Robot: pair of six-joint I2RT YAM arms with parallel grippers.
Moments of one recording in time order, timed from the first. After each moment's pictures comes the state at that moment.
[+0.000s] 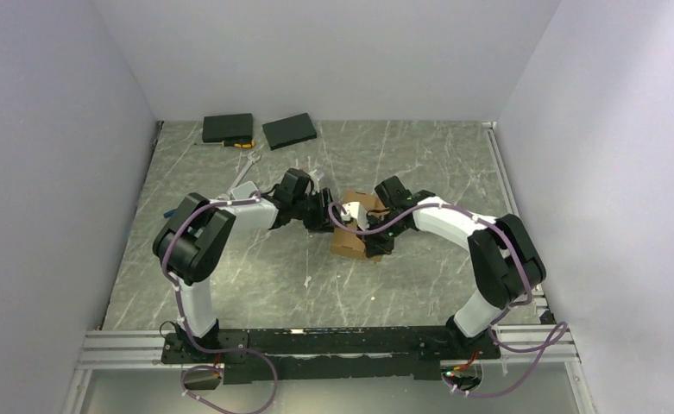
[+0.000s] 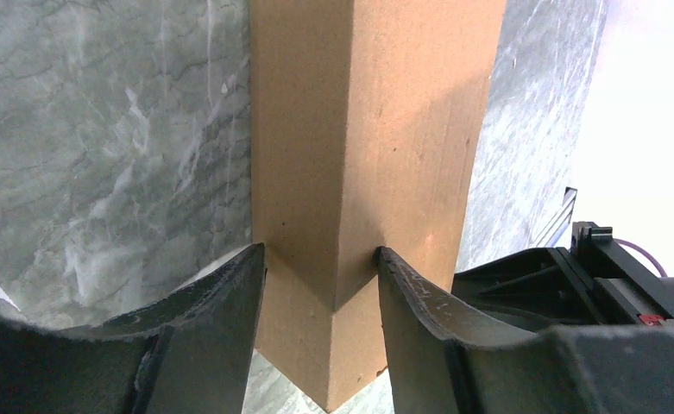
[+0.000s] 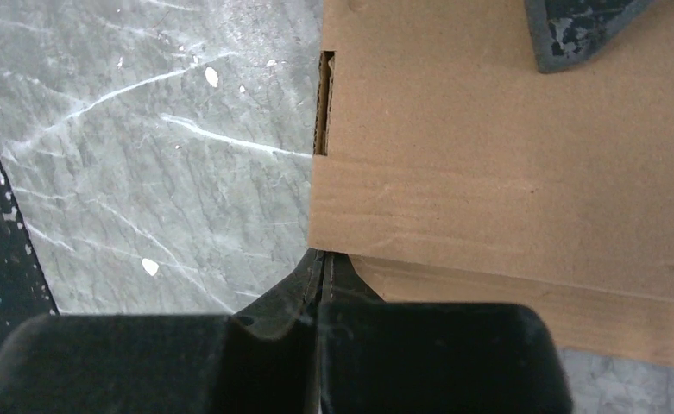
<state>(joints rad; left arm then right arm) -0.57 1.87 1.03 0.08 0.45 -0.76 0.51 1.63 0.97 -0.61 -0.58 -0.78</state>
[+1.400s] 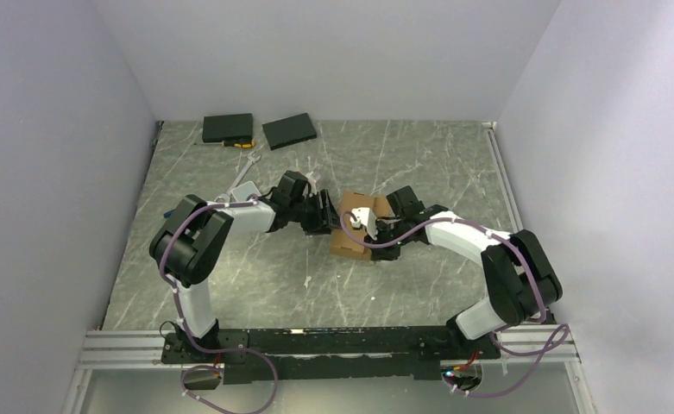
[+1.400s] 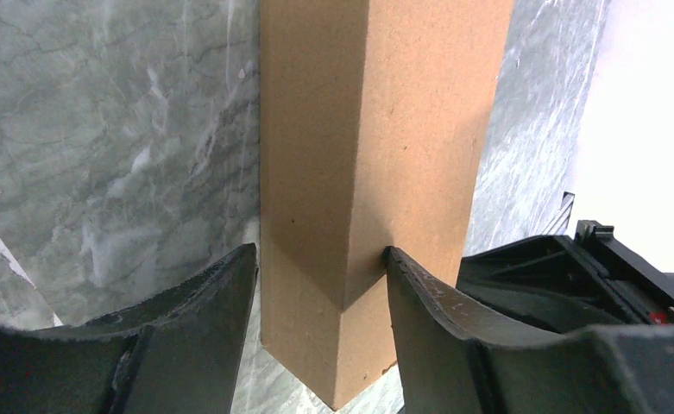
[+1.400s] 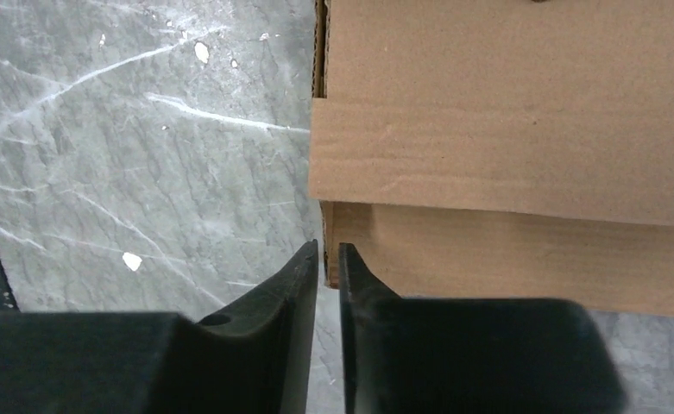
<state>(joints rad) -0.57 1.85 0.98 0.11 0.44 -0.78 0.47 1.49 0.79 -0.45 -0.59 -0.76</state>
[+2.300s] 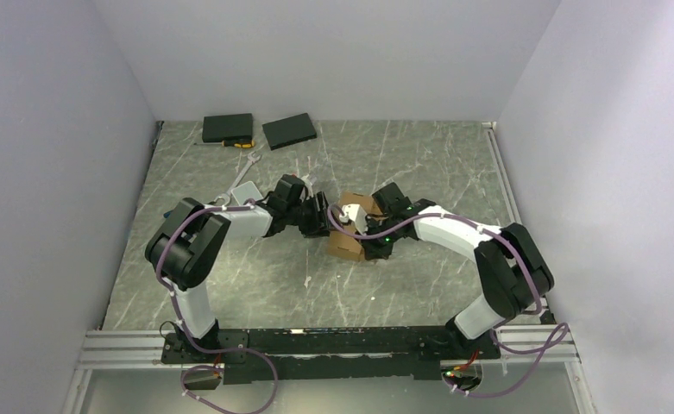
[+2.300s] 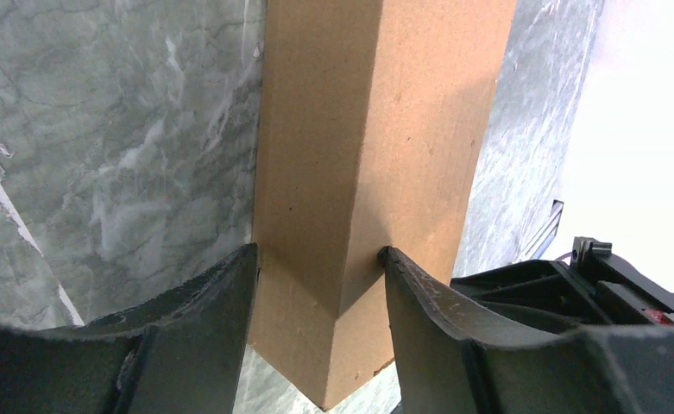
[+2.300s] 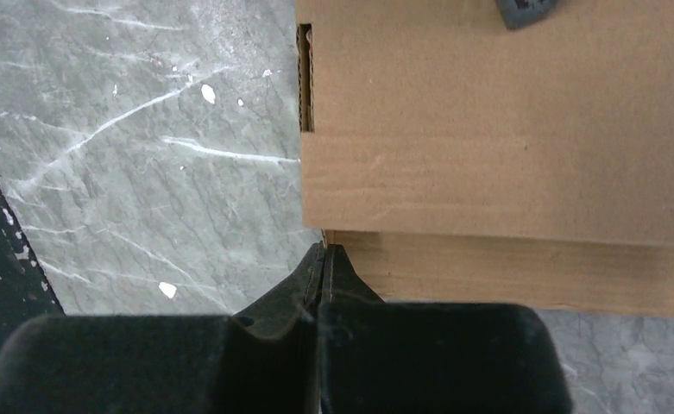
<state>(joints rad) -0.57 1.82 0.92 0.16 0.43 -0.83 0.56 1.54 0.87 -0.49 -0.49 -0.58</state>
